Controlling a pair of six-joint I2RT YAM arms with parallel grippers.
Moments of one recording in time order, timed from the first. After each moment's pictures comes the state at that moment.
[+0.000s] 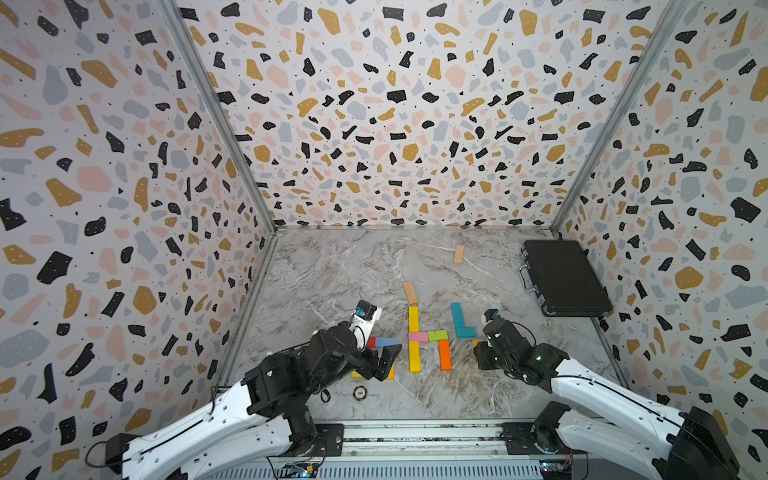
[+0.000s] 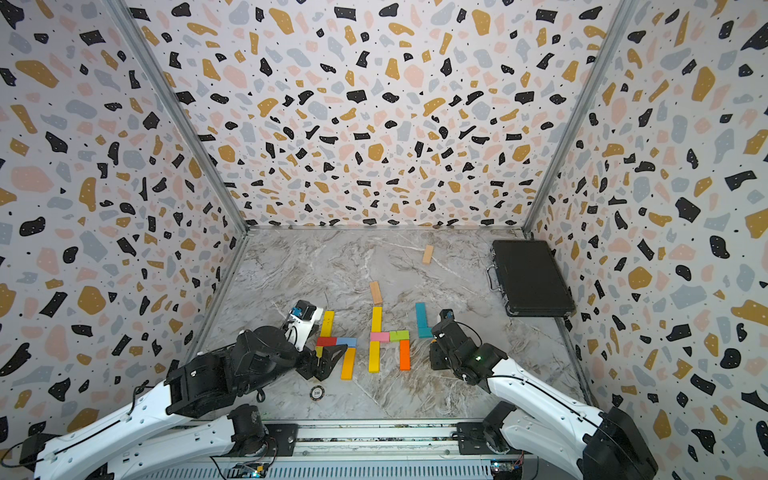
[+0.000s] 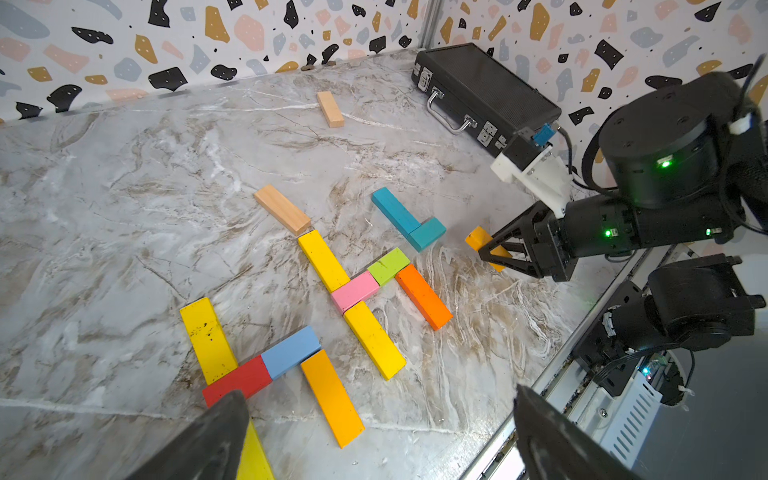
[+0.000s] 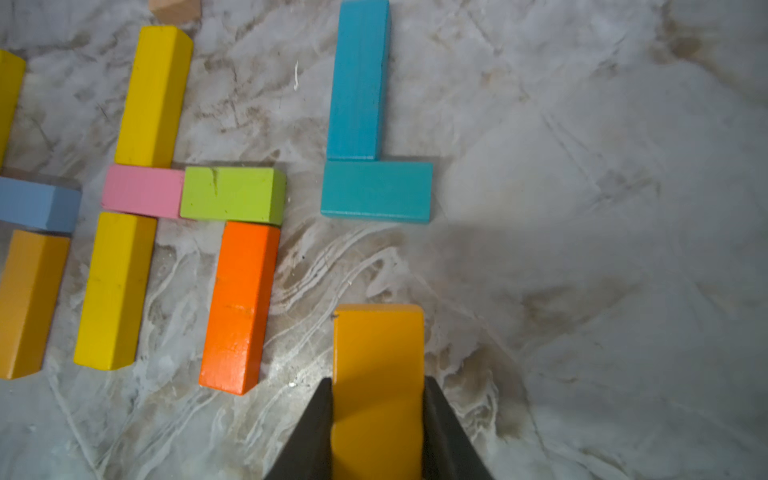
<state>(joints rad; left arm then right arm) -1.05 0.70 0.83 -0.67 -0.22 -0.38 0.74 0.97 0.49 -0.53 0.13 0.57</state>
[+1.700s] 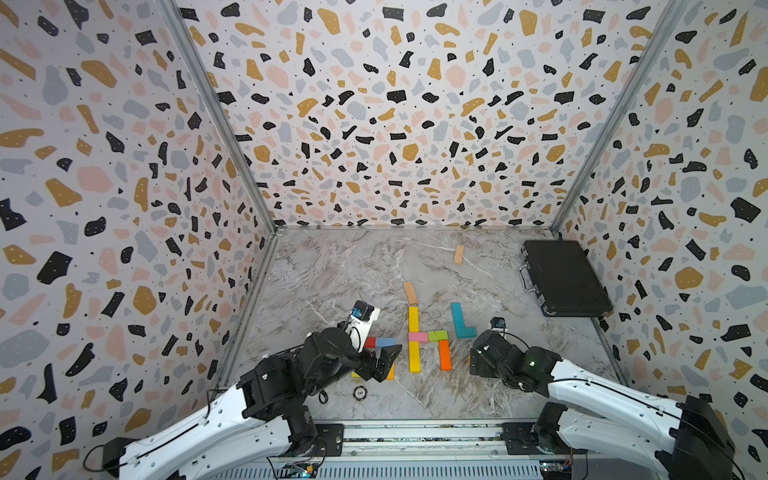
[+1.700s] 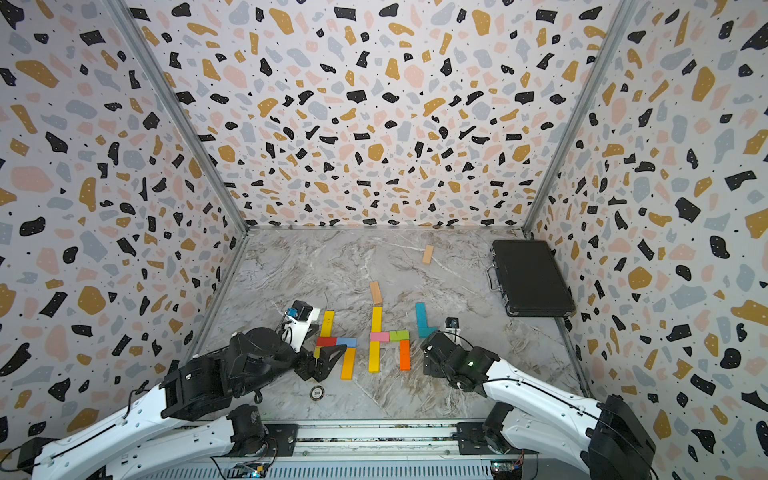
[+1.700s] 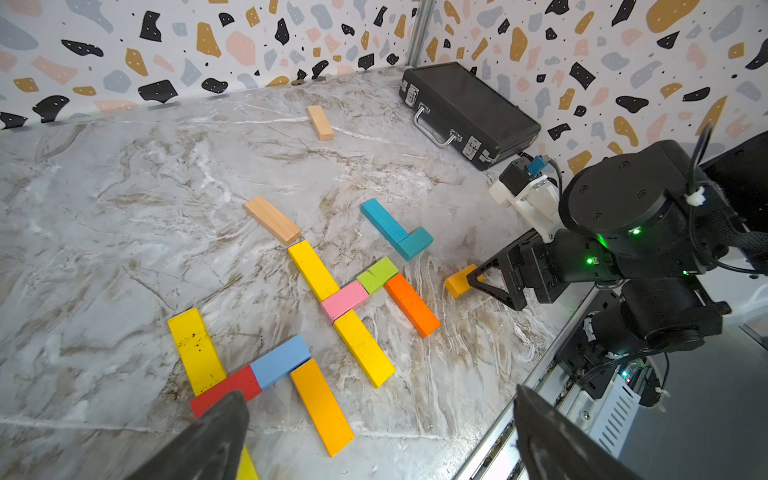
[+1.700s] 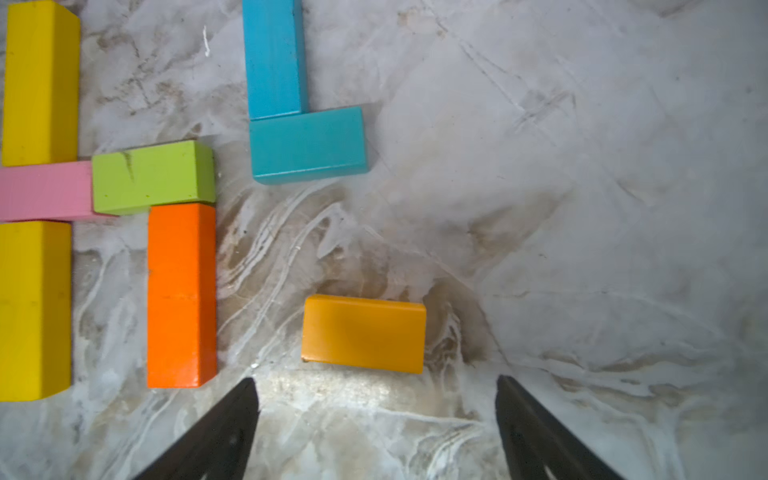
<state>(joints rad) -1.04 0.66 0.82 -0.65 -0.20 -0.38 0.89 1.02 0.56 -0.70 0.32 0.86</state>
